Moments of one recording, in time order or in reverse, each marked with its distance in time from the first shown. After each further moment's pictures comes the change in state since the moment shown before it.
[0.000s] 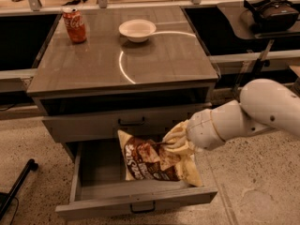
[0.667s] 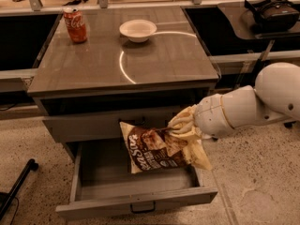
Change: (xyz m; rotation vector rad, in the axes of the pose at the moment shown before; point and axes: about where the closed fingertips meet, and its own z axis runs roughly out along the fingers) arm -0.023 -0.027 -0.044 0.106 0.012 -0.033
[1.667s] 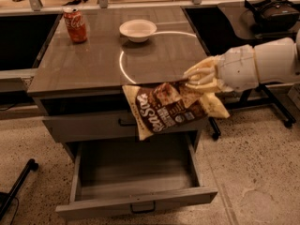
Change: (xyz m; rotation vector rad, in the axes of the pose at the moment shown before) arm -0.041 -0.095 -0.083 0.150 -0.157 -0.157
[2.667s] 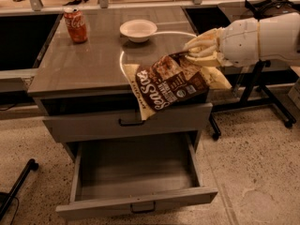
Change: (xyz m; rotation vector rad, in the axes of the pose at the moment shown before) arm -0.022 -0.063 -0.015 0.125 -0.033 -0.049
